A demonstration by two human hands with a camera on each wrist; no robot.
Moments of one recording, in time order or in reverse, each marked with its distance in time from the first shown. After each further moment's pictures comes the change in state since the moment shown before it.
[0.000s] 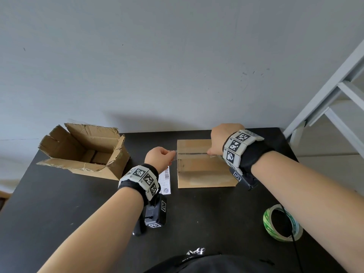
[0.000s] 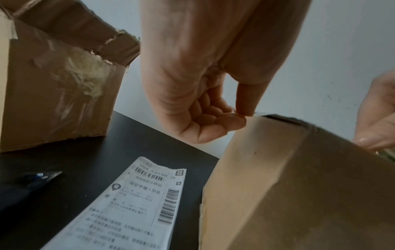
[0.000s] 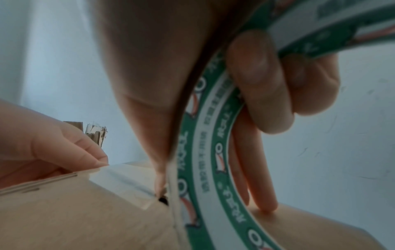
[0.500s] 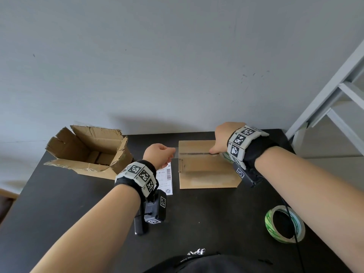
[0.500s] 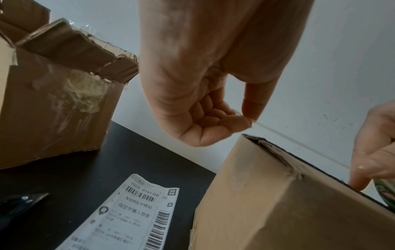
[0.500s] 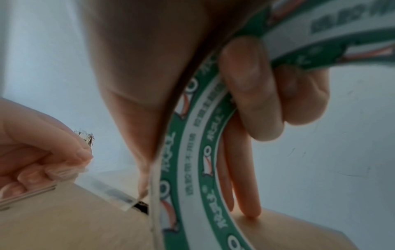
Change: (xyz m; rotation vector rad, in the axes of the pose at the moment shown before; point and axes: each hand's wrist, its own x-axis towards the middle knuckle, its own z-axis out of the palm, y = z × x) left_hand -0.006 0.016 -0.016 -0.123 -0.033 -0.078; right_hand 0.002 0.013 -0.006 0.105 -0.042 -0.034
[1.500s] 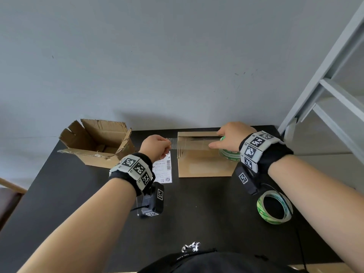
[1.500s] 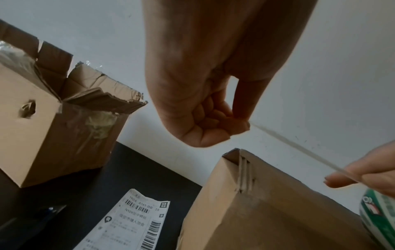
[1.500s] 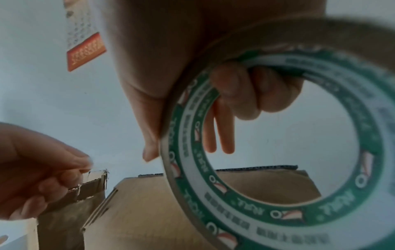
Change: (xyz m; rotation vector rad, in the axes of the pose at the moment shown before) left_hand -0.060 0.009 -0.009 -0.066 0.031 0.073; right_hand -0.078 0.013 0.013 0.325 0.133 0.001
